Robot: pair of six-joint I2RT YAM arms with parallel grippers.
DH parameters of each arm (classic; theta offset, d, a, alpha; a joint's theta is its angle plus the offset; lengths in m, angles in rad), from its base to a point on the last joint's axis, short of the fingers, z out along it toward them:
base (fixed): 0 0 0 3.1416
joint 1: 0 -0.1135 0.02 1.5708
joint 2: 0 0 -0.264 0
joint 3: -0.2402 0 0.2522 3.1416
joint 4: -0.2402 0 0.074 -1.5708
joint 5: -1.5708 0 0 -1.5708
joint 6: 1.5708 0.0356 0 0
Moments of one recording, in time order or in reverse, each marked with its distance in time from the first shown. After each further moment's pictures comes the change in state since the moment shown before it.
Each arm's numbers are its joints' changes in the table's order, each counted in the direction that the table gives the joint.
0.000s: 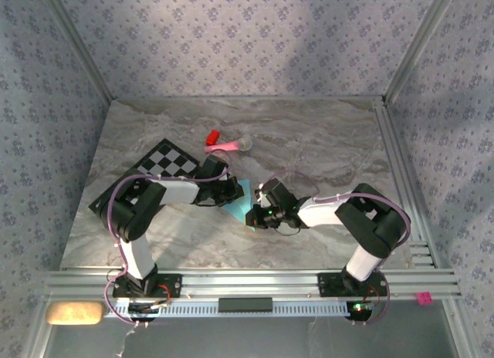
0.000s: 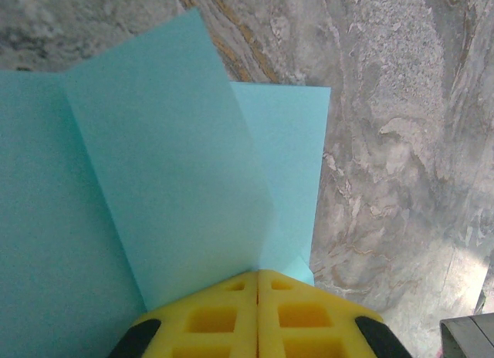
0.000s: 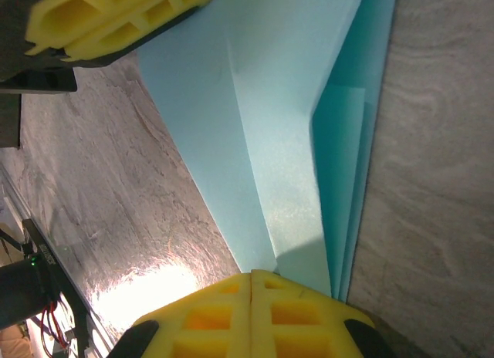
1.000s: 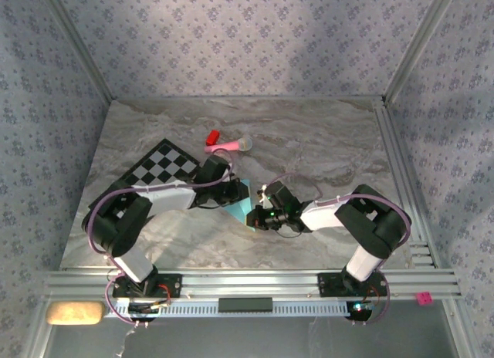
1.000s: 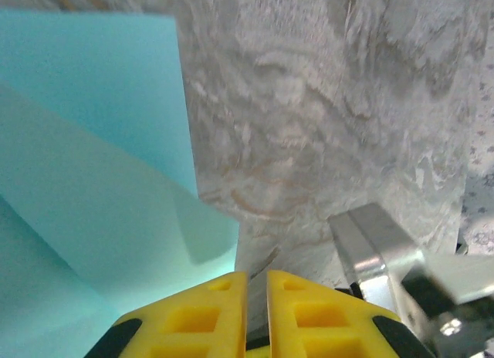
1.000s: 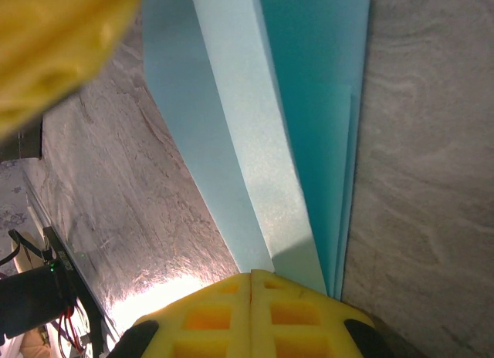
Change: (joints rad) left arm 0.072 -0.150 0.028 -0.050 -0.008 0.045; right arm 0.002 -0.005 0.059 0.108 0.000 0.058
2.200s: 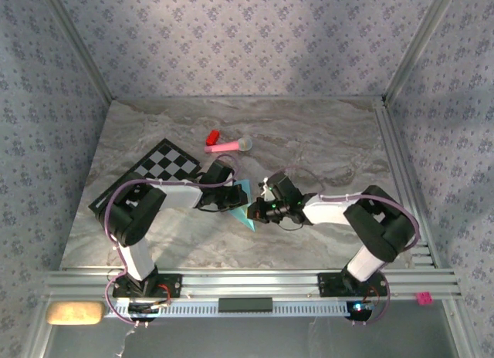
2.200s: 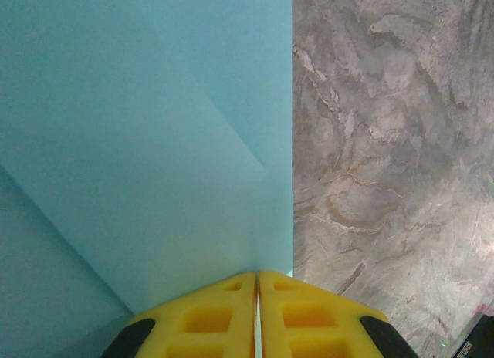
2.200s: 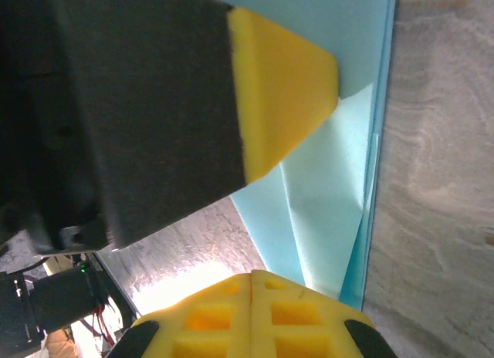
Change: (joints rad) left arm -0.001 0.118 -0.019 -0.012 0.016 0.030; right arm 0.049 -0.037 -0.077 -0.131 0.057 -0.013
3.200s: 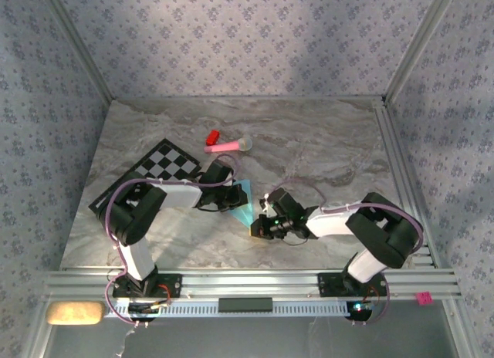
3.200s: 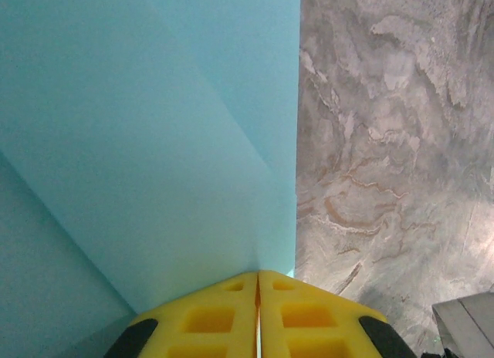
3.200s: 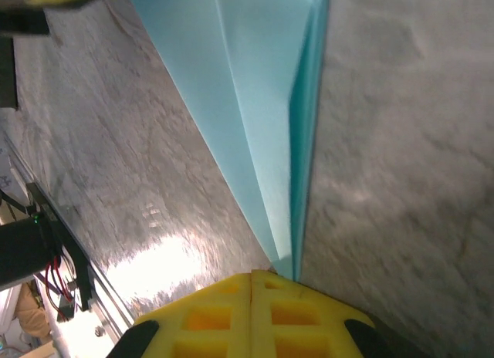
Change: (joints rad) left arm -0.013 0.008 0.002 0.013 -0.020 -0.006; right arm -0.090 -0.081 0.153 0.023 -0.034 0.016
